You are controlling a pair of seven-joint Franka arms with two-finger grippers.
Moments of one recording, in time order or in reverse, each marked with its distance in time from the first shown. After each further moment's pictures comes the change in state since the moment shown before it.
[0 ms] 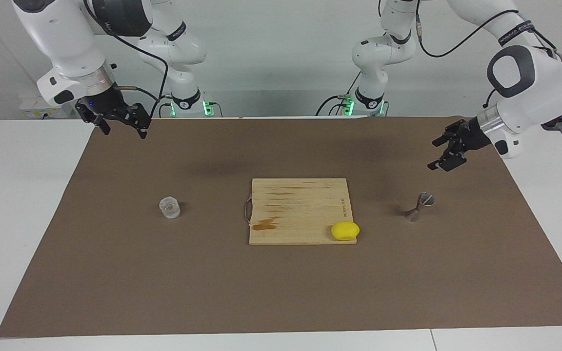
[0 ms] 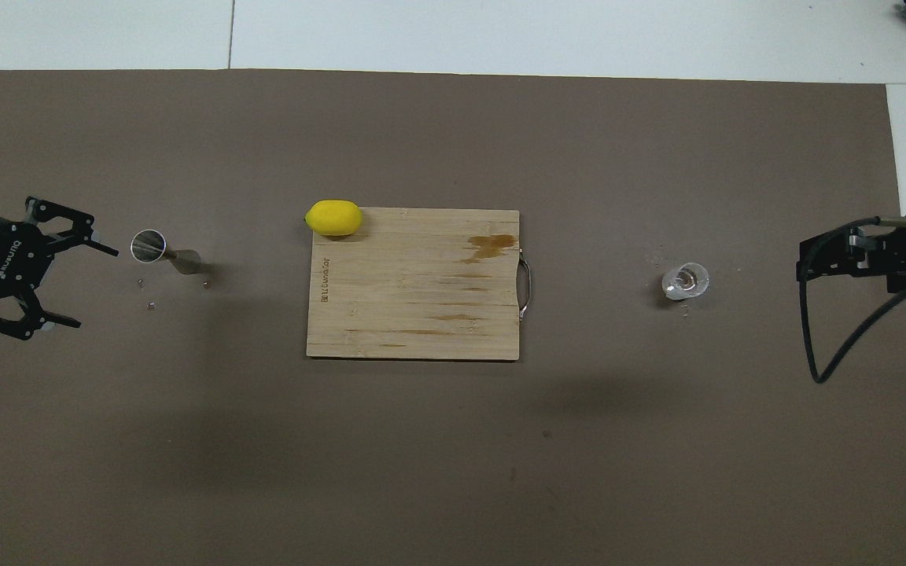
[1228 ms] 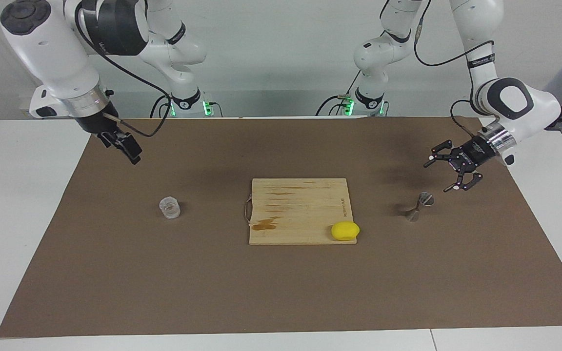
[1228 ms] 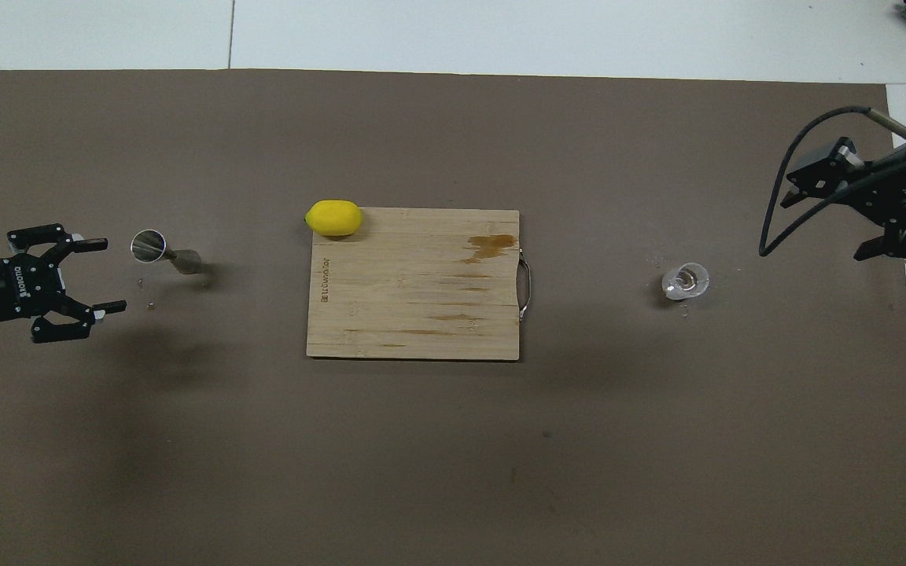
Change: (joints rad) left arm 0.185 -0.015 -0.006 -0.361 -0.620 0.311 -0.183; right arm -0.006 0.173 -0.003 0.167 0.053 0.039 0.576
